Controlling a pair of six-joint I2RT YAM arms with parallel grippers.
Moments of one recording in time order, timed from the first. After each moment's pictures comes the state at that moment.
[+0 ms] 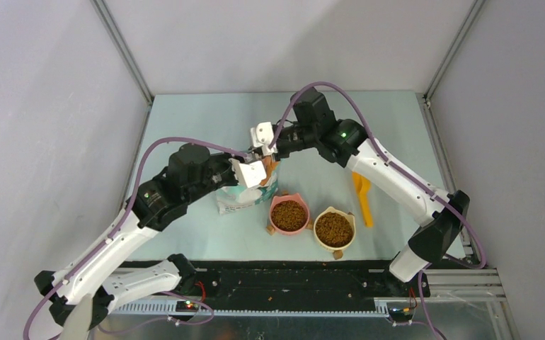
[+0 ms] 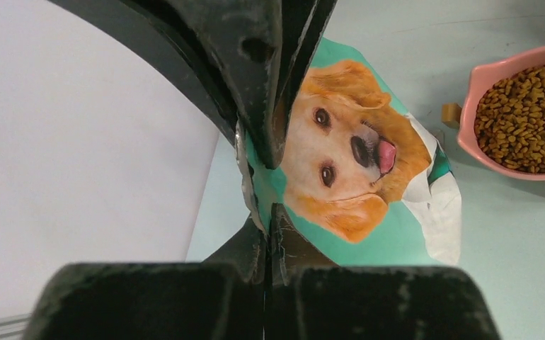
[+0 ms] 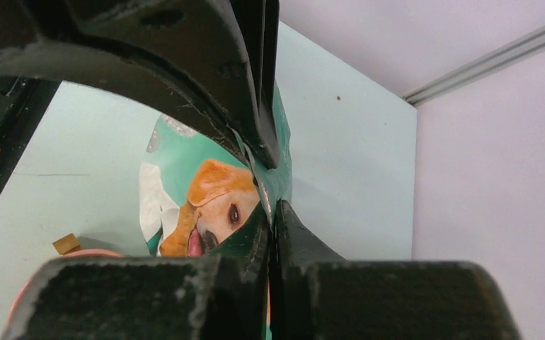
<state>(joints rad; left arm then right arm) -0.80 0.92 1.16 -0.61 -0.06 0.83 0.81 1.61 1.73 -0.56 -0.67 -0.92</state>
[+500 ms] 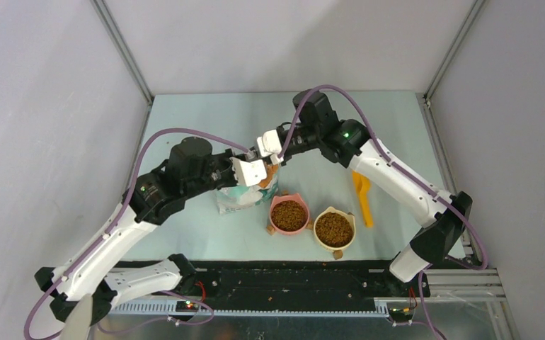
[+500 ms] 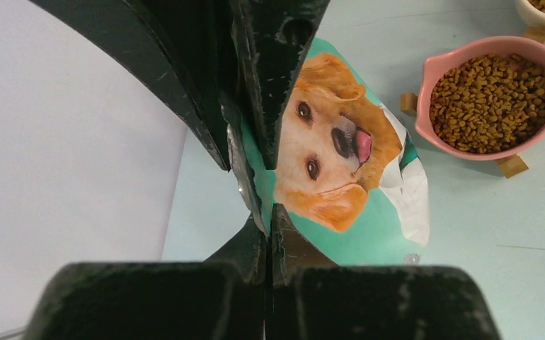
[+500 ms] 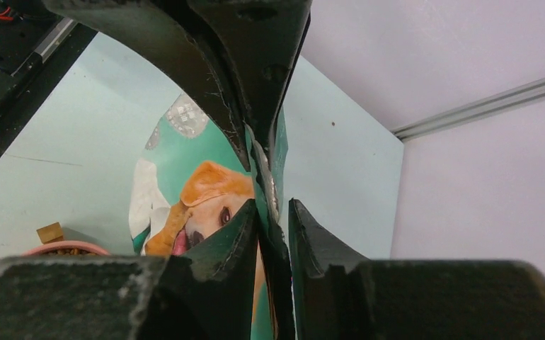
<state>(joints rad) -0.80 0.96 1.26 -0.75 0.01 0.79 0.81 1.60 1.71 -0.59 -0.78 -1.07</state>
